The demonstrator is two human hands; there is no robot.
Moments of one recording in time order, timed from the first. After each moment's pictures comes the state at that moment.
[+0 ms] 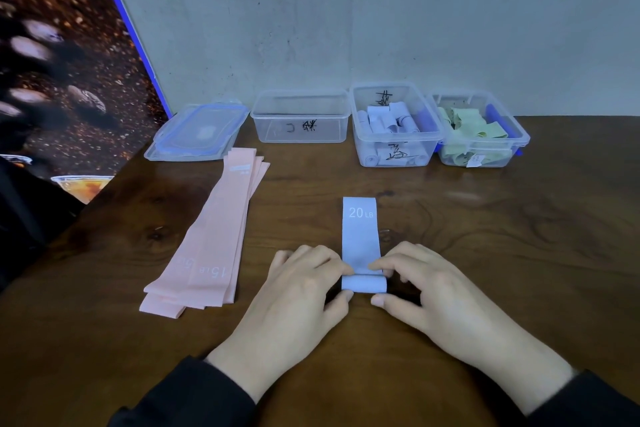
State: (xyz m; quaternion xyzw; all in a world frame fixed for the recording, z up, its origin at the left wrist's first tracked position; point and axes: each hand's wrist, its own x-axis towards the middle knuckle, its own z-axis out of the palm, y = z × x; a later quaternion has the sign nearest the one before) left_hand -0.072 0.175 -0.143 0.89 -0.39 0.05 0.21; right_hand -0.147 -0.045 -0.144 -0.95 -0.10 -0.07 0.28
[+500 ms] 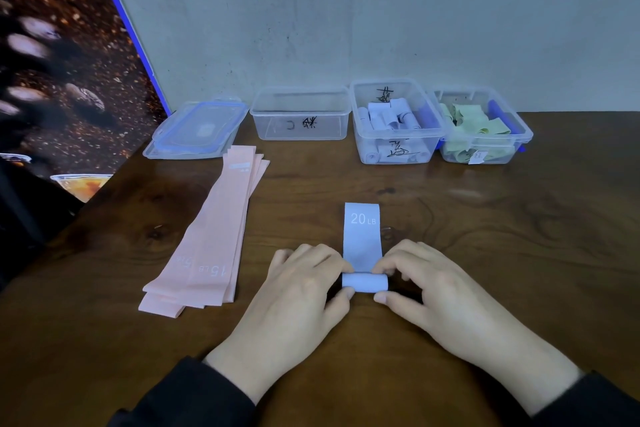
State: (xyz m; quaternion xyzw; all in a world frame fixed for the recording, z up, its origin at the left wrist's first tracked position) left_hand -0.073 0.176 -0.142 0.89 -0.39 0.04 0.22; right_hand -0.147 -0.046 -0.142 -0.95 -0.10 -0.07 0.27
